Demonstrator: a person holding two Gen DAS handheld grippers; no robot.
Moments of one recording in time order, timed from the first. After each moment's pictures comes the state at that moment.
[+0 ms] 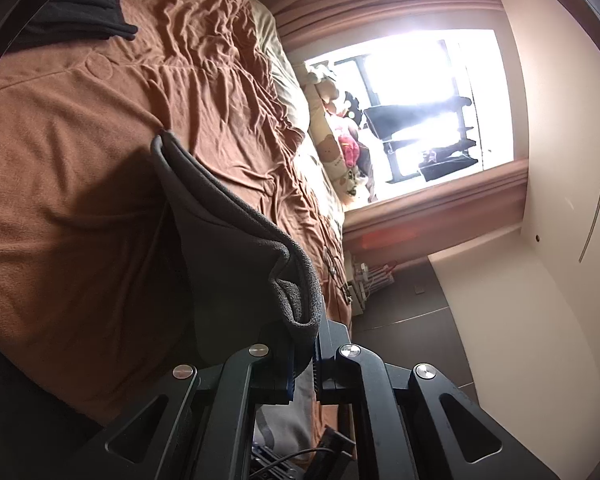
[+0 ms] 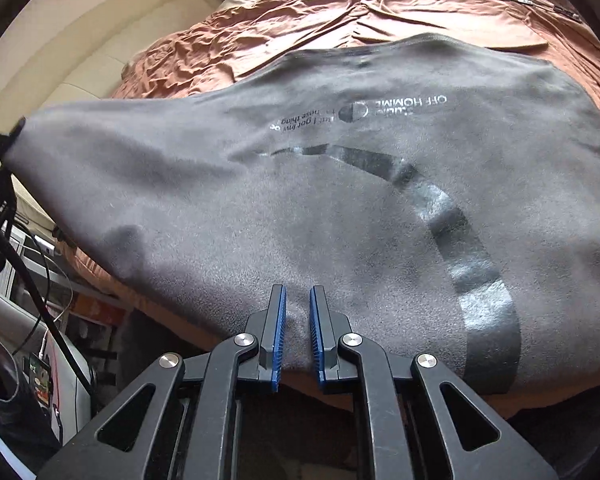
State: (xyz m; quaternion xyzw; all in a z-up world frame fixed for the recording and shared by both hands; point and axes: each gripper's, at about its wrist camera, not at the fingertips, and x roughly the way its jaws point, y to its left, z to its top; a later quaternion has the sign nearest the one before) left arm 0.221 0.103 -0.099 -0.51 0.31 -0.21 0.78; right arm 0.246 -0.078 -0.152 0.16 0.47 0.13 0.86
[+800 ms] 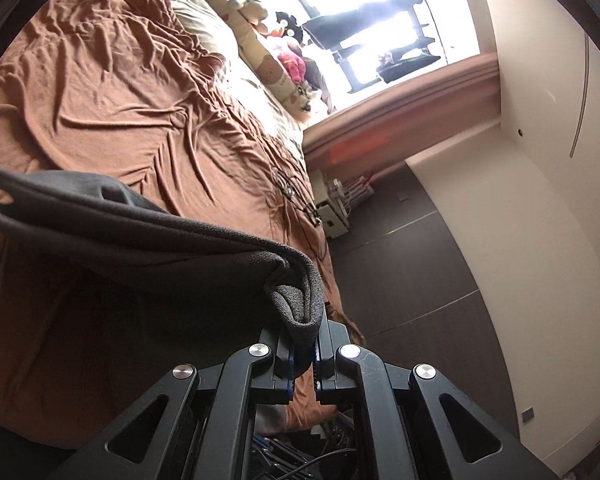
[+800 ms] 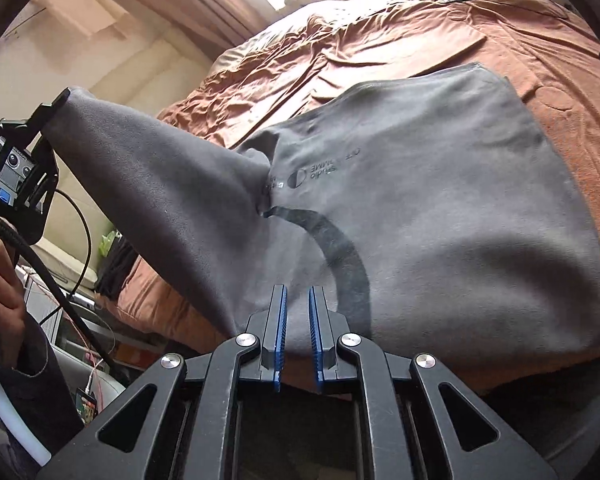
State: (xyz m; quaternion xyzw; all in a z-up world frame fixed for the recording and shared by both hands) left arm 0.277 -0.055 -0.038 -0.39 0.38 -0.33 0.77; right arm 0.189 -0.191 -0.121 0.26 0.38 0.13 0.87
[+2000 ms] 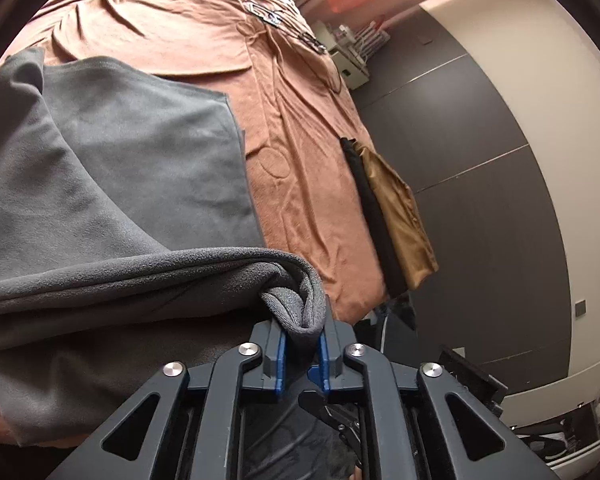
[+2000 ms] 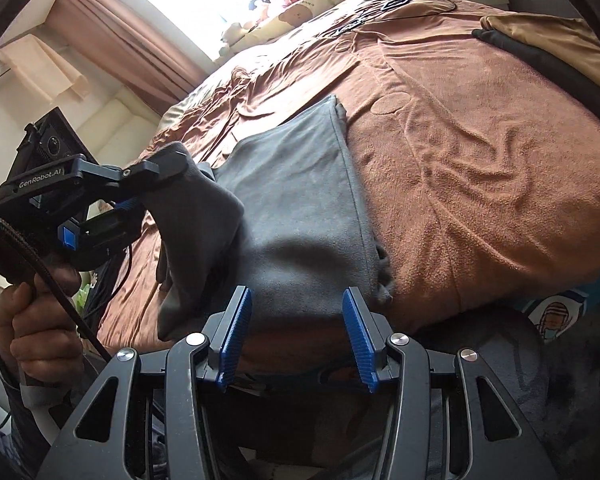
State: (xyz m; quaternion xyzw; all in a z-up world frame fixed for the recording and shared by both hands) left arm 0.261 -0.274 -0.139 -0.20 0.56 -0.39 0.70; right arm 0.061 -0.296 -0.117 0.31 0.35 0.04 0.88
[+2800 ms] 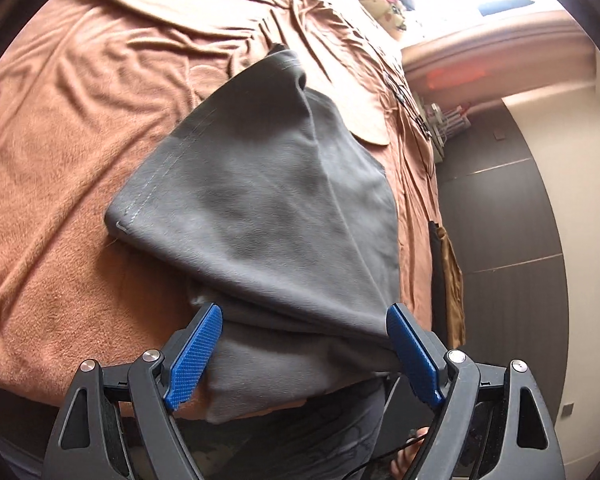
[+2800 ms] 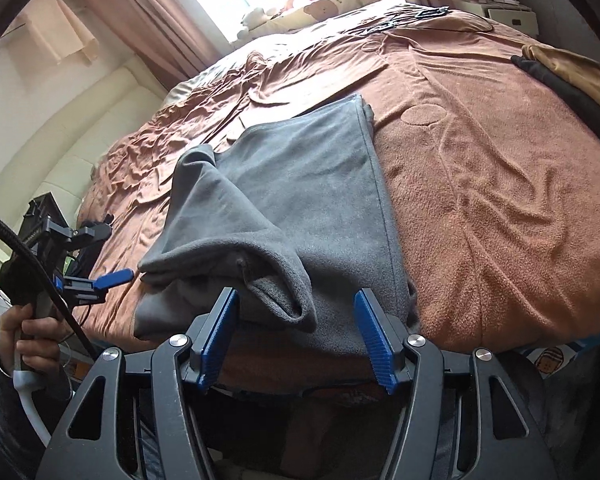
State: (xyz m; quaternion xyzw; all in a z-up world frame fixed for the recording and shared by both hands) left arm 0.267 -0.090 -0.187 -0.32 0.56 -0.24 0.73; right arm 0.098 -0.268 -0.112 0.24 0.36 0.05 0.90
